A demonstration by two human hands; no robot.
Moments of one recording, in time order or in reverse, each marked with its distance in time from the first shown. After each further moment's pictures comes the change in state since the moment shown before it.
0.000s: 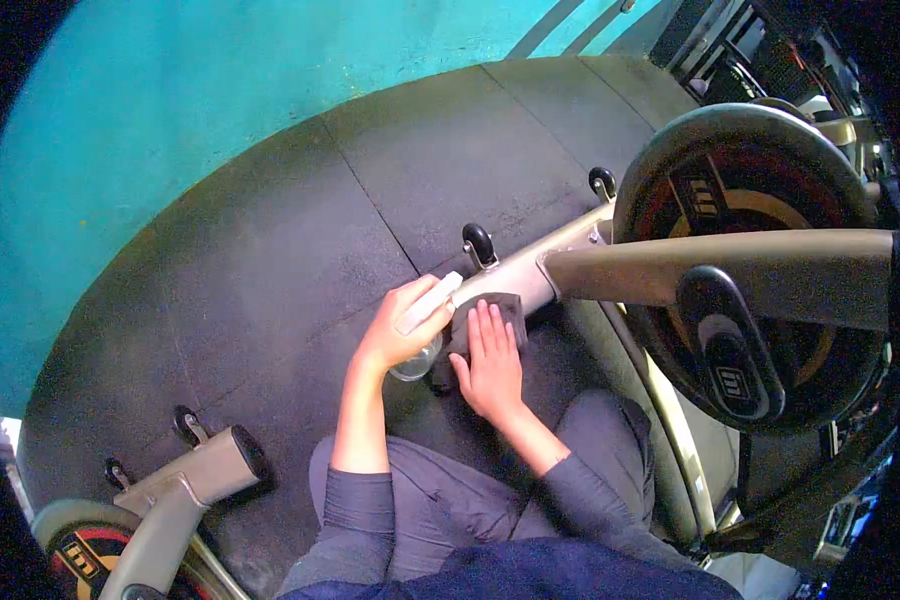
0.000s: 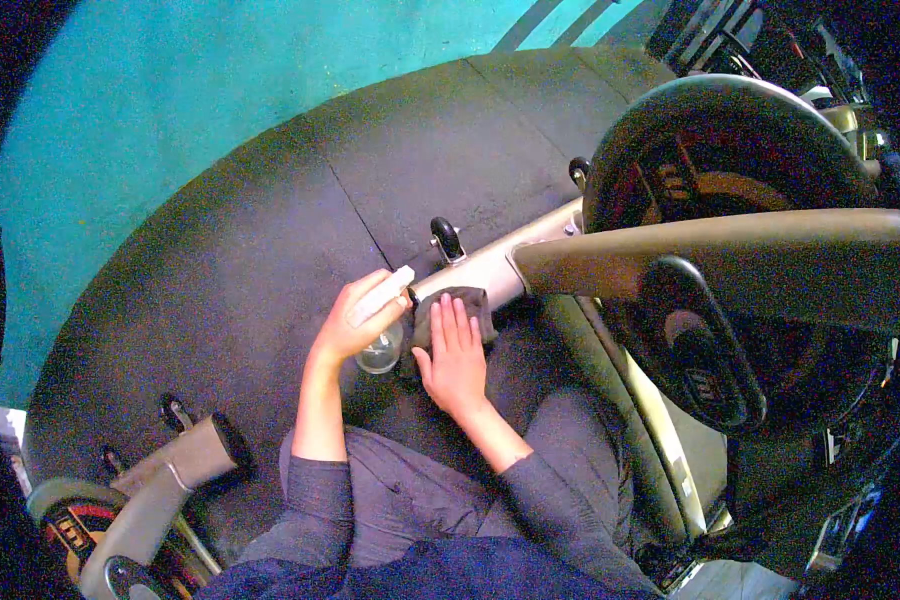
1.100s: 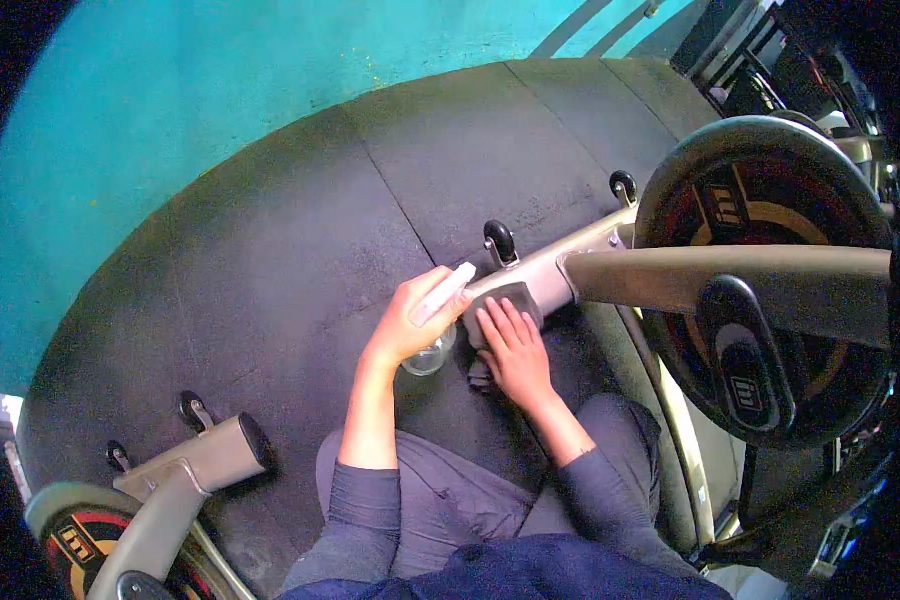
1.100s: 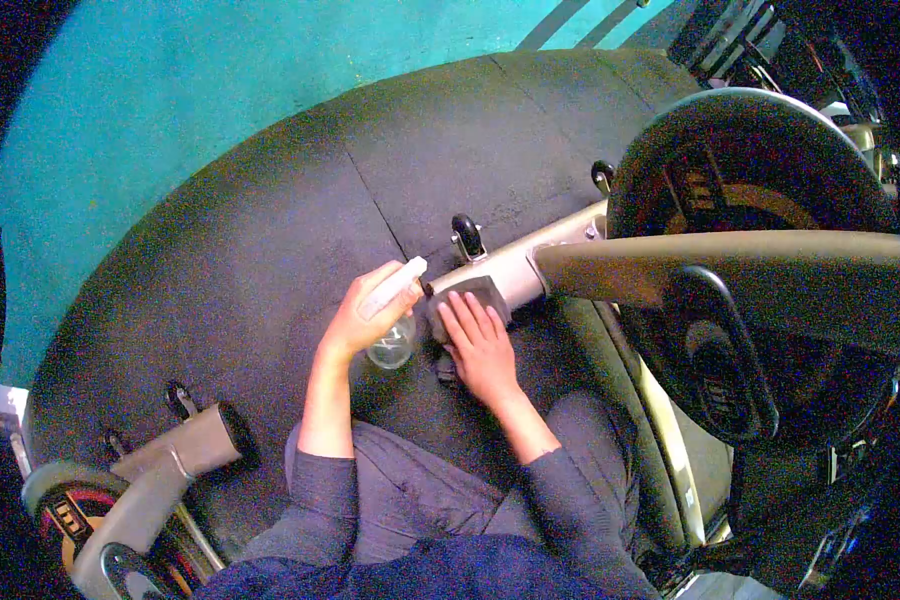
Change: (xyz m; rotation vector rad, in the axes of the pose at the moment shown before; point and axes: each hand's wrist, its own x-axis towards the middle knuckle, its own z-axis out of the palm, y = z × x) left_hand -0.003 0.001 -0.004 -0.029 0.056 -0.091; right_hand 0.010 0.026 -0.009 -0.050 -0.059 -0.245
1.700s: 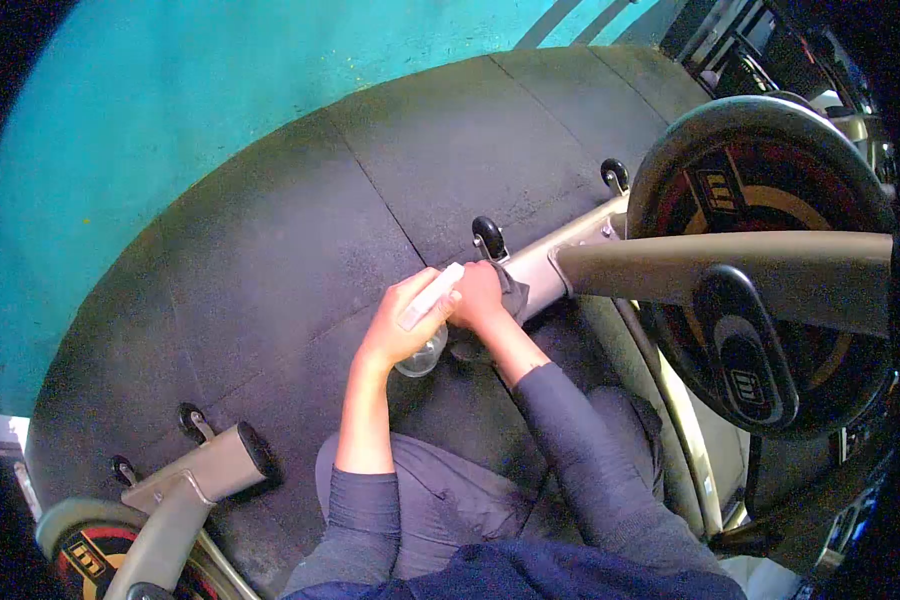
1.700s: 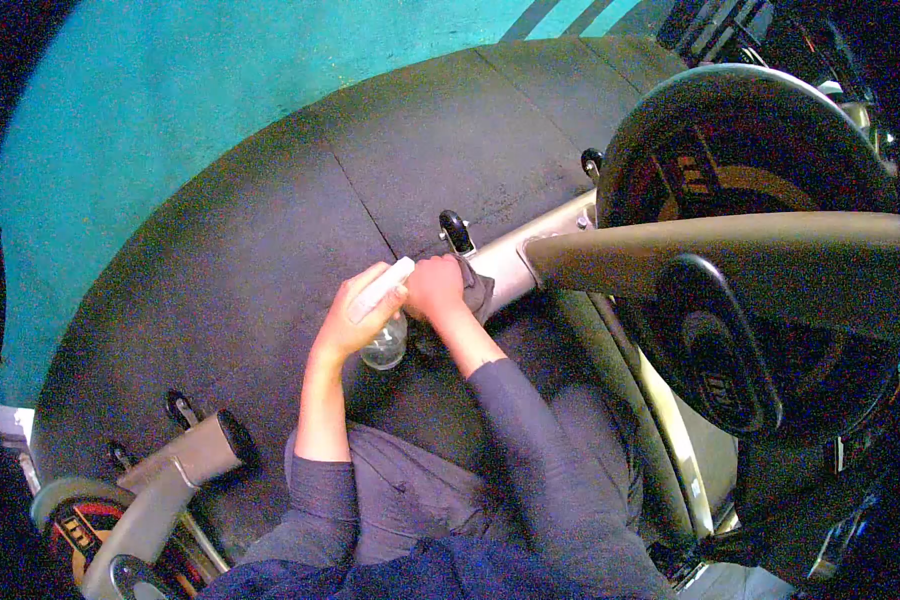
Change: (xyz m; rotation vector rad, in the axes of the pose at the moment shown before) left_hand 0.001 0.000 -0.001 0.051 -0.043 -0.002; right_hand 0.127 -0.006 0.003 -0.058 -0.640 0.165
